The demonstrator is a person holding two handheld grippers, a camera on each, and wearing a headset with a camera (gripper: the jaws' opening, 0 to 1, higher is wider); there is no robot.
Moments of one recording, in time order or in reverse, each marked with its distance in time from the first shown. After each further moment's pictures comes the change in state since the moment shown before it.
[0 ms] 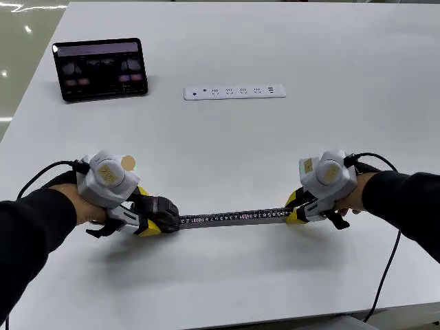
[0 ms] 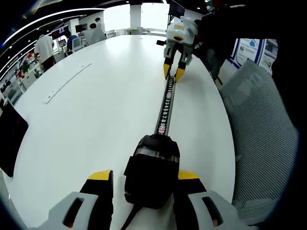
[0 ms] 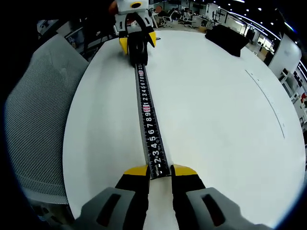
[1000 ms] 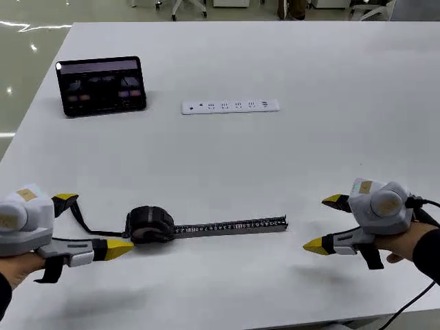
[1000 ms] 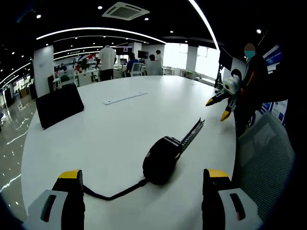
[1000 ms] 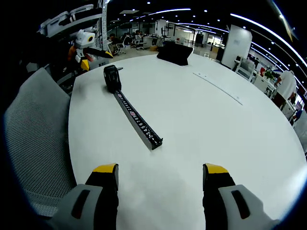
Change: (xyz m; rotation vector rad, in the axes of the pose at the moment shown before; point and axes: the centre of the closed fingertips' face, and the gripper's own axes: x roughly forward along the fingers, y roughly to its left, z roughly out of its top) left arm -0.090 0.000 -0.026 -0.380 -0.375 0.315; right arm -0.080 0.019 -0.038 0.308 -0.244 -0.309
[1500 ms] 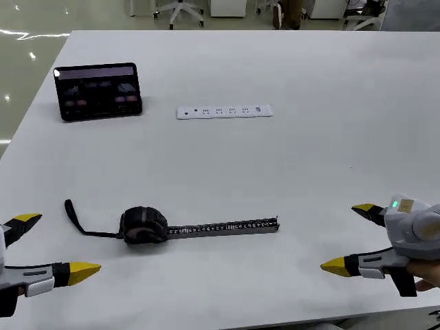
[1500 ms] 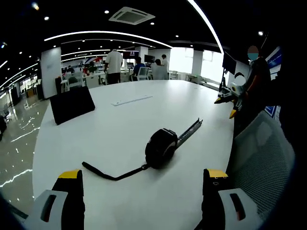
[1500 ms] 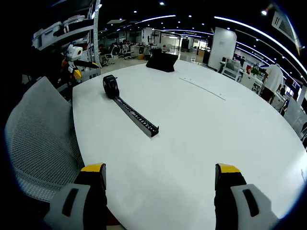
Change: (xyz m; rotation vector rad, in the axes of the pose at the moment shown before) left arm -0.054 0.006 -0.016 -0.012 -0.042 0.059; right arm -0.055 0.006 -0.024 0.083 -0.065 -0.077
